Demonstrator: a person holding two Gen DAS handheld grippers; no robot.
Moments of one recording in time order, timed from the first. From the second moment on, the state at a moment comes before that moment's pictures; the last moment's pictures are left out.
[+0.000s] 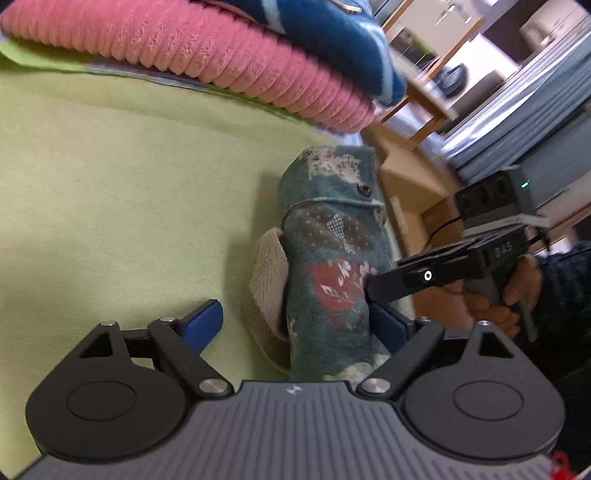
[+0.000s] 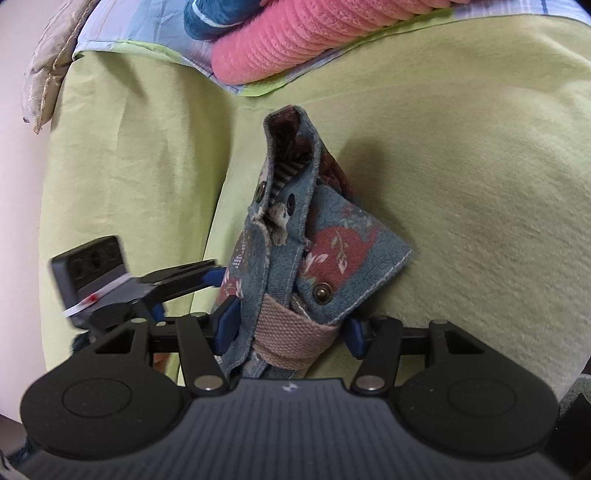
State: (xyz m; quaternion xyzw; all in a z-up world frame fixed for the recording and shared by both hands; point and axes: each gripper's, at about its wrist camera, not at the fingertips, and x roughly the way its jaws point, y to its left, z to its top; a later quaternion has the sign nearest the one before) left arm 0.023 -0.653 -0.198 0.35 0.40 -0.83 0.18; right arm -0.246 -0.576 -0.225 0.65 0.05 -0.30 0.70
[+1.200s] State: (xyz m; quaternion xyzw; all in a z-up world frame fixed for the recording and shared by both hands) left arm -0.281 -0.532 -0.185 0.39 0.20 -0.88 0.20; right arm -0.487 -0.513 -0.214 0.64 0.08 -0.39 0.65
